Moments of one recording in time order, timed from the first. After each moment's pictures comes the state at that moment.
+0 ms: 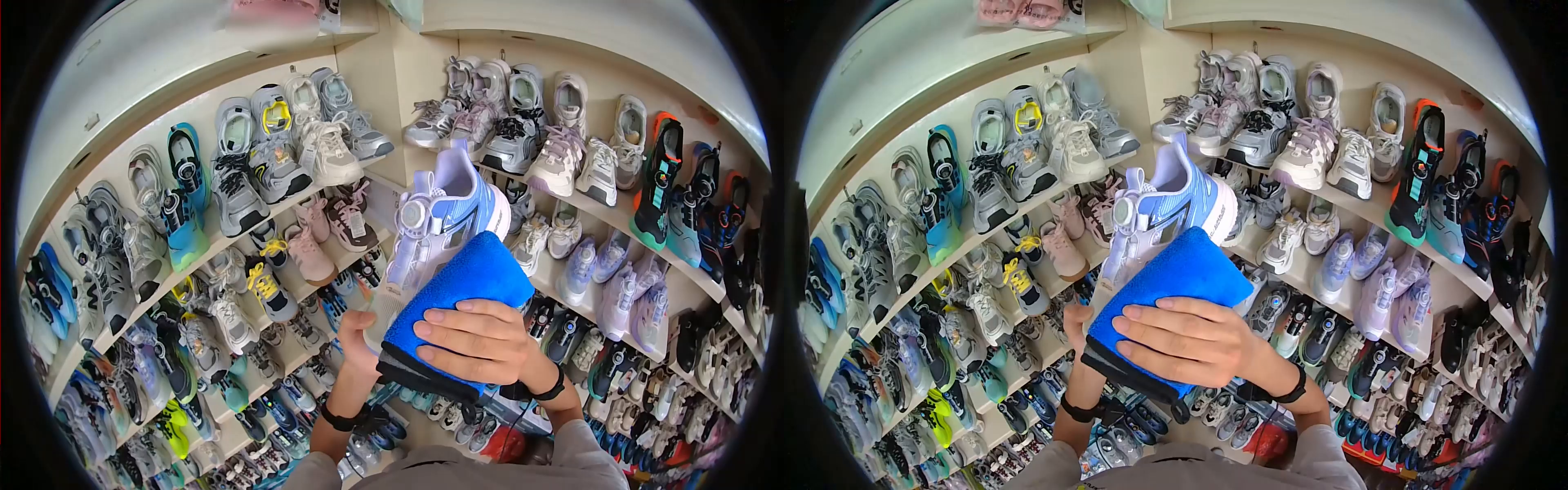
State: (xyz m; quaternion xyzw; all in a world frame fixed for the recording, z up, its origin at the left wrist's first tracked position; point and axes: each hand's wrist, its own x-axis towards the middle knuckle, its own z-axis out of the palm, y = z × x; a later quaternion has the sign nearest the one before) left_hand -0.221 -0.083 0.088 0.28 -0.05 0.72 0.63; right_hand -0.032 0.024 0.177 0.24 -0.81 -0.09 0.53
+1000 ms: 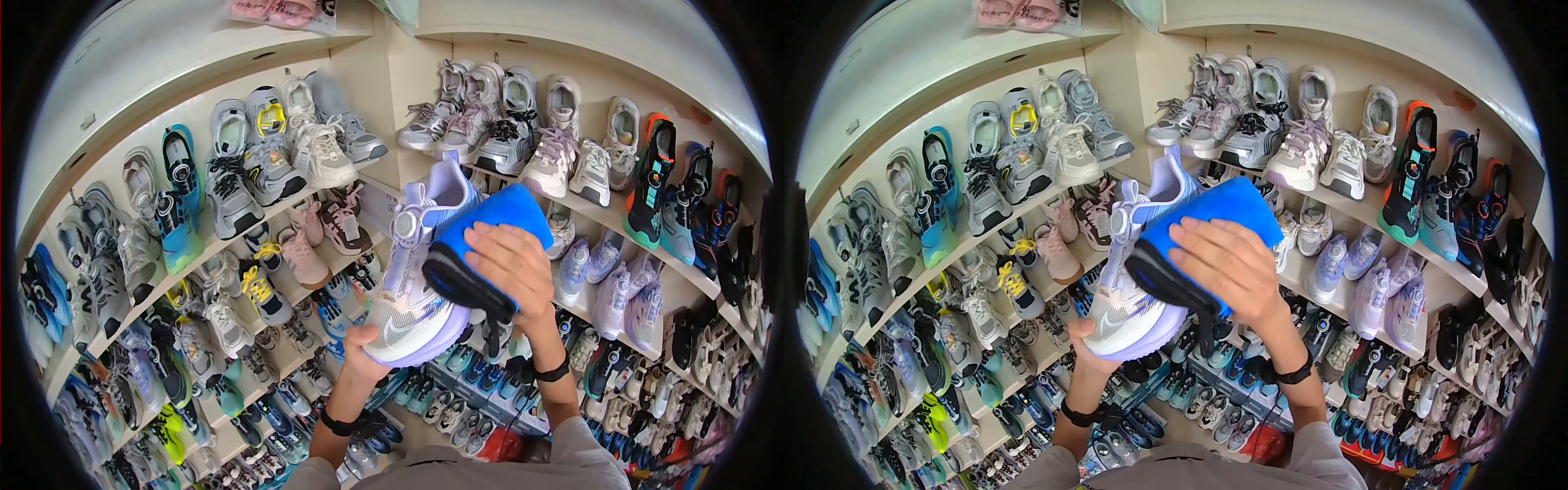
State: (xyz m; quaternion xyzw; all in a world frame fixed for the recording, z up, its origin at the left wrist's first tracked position) left_hand -0.225 -0.079 0.064 0.29 0.01 0.74 0.60; right_hand -0.031 0.074 0.196 0.12 -0.80 -0.14 0.58
